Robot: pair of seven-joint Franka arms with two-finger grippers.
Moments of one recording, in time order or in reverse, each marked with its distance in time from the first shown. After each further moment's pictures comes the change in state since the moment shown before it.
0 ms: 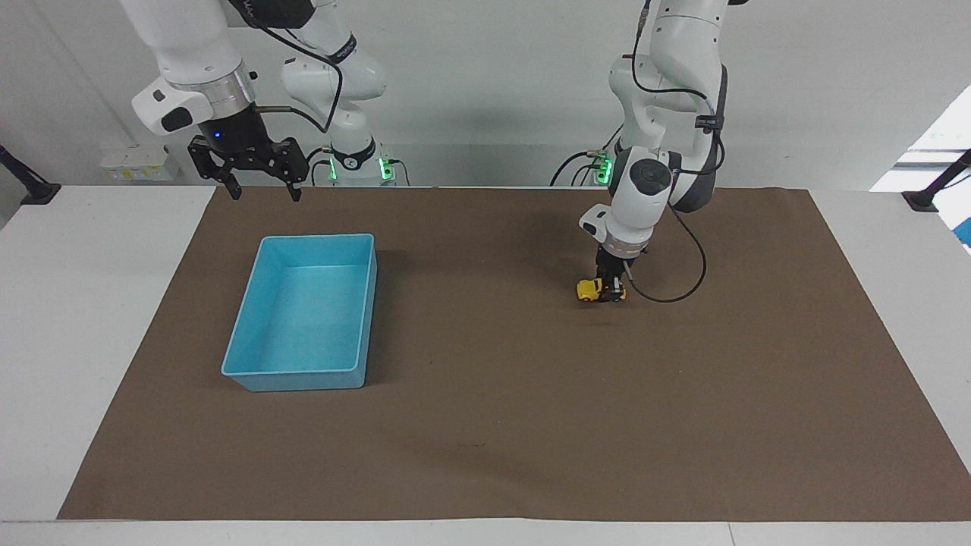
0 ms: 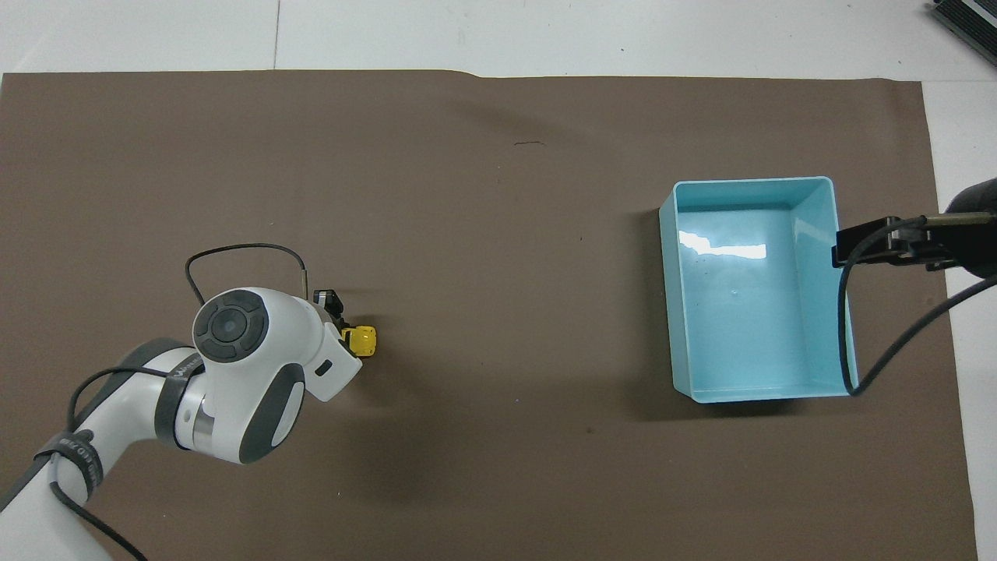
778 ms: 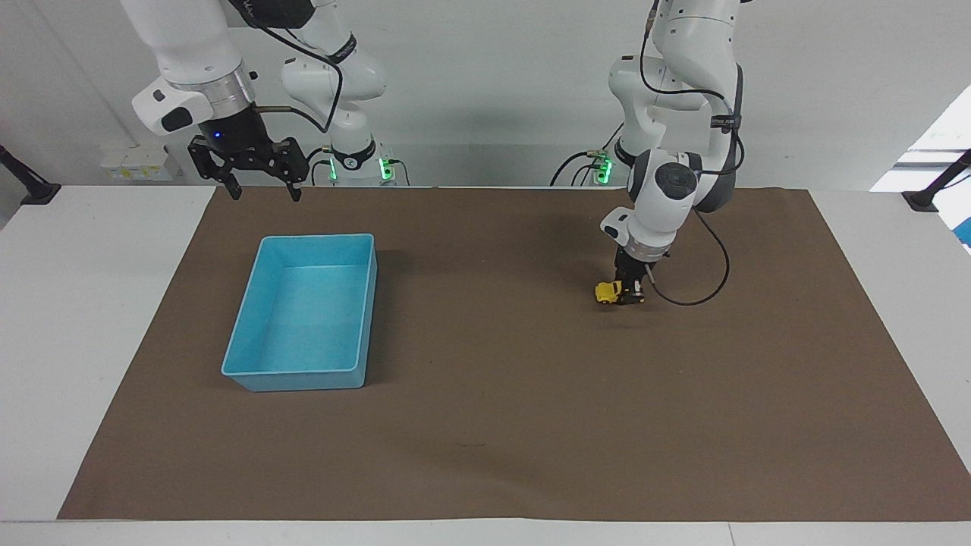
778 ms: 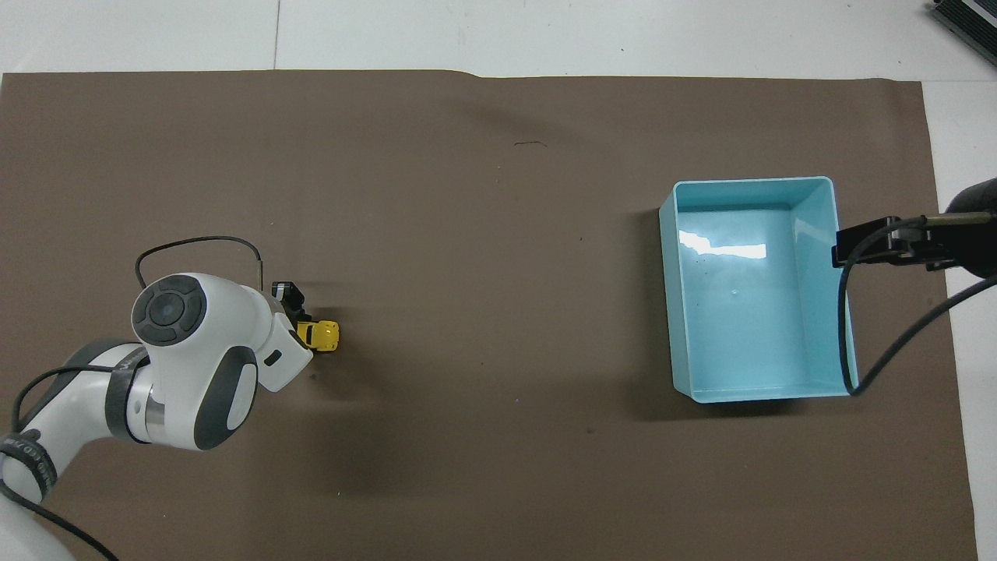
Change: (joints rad) left arm 0.105 -0.001 0.000 -0.002 -0.002 -0.020 0.125; right arm 0.000 0.000 0.000 0.000 0.000 0.000 0.000
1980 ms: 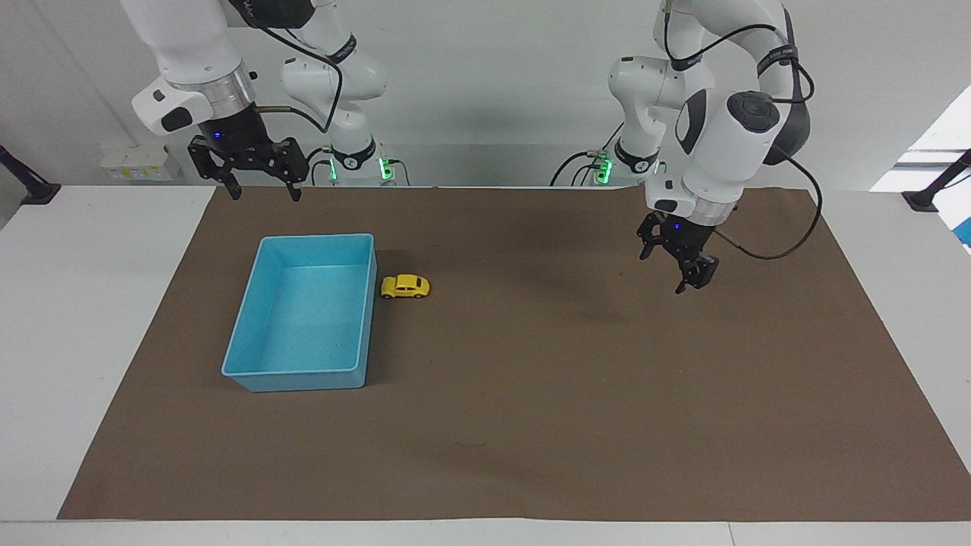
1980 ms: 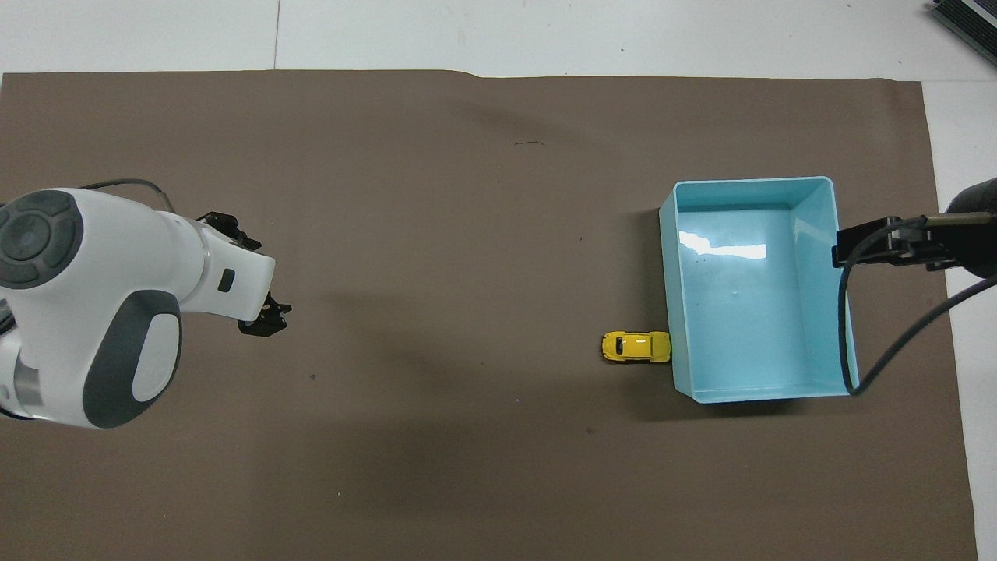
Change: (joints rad) left arm 0.035 -0.106 0.024 0.392 0.003 -0.396 -0.913; right arm 0.000 0.000 0.000 0.000 0.000 0.000 0.000
